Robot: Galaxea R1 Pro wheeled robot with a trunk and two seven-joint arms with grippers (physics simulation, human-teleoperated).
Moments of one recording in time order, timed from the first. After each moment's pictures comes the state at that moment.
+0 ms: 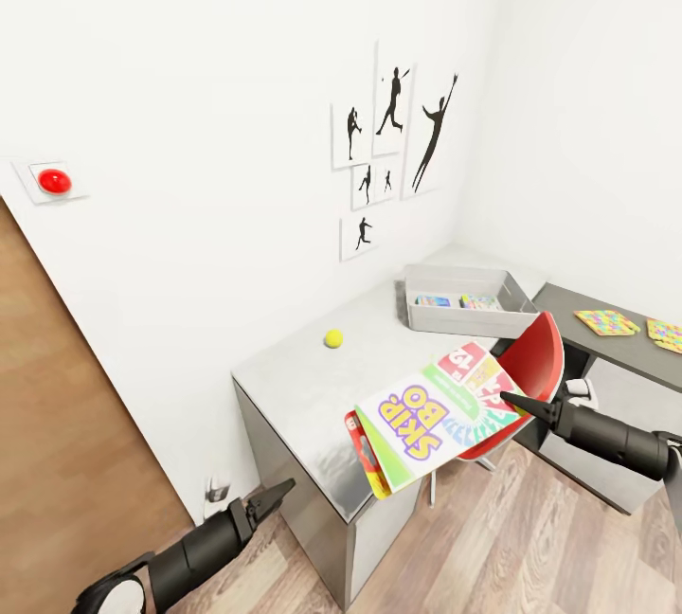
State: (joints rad) left arm 0.02 0.07 -0.01 -1.54 0.94 0.74 -0.50; right arm -0.40 -0.29 -0.48 -1.37 -0.19 0.97 1.34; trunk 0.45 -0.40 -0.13
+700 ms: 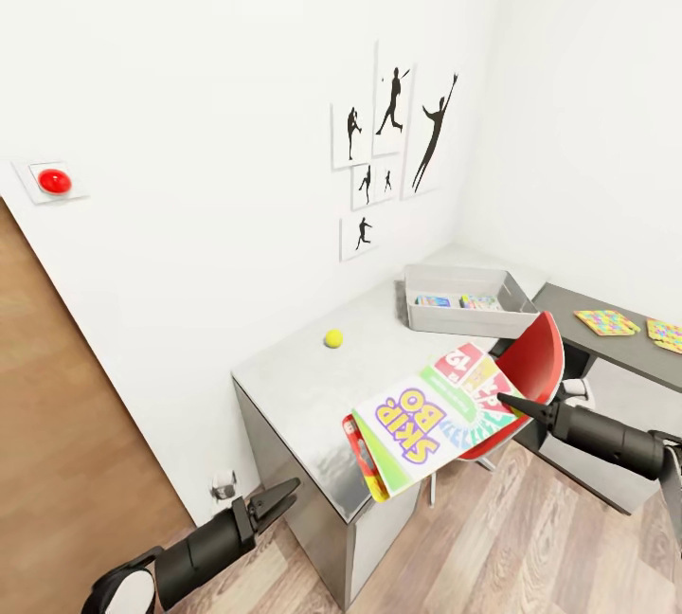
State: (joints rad) left arm -0.02 0.07 -0.02 -1.46 0.94 0.78 -0.68; right arm -0.40 -0.29 -0.46 -1.37 -0.19 0.92 1.34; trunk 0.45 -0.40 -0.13
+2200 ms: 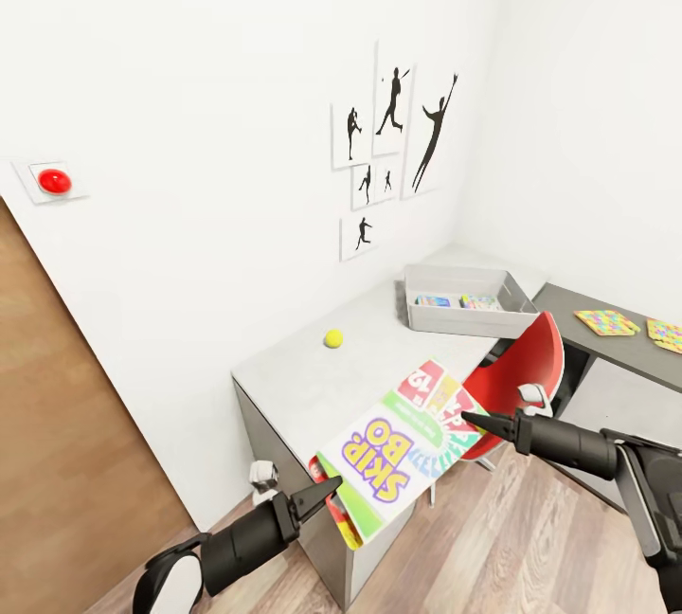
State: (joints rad) left arm -0.07 -0.04 -0.11 -1.44 0.83 0.77 -0.77; right arm -0.39 -0.26 -0.31 -1.37 -0.19 0.83 1.35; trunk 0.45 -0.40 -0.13
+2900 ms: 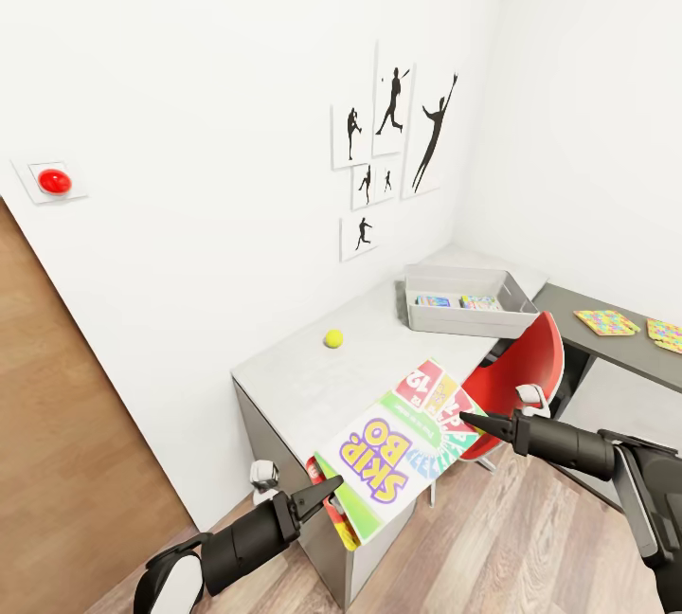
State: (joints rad) left arm -0.07 -0.04 -0.11 -1.44 0.83 0.77 -0.77; right arm -0.39 -0.25 -0.30 -1.37 -0.19 0.83 1.35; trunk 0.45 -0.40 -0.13
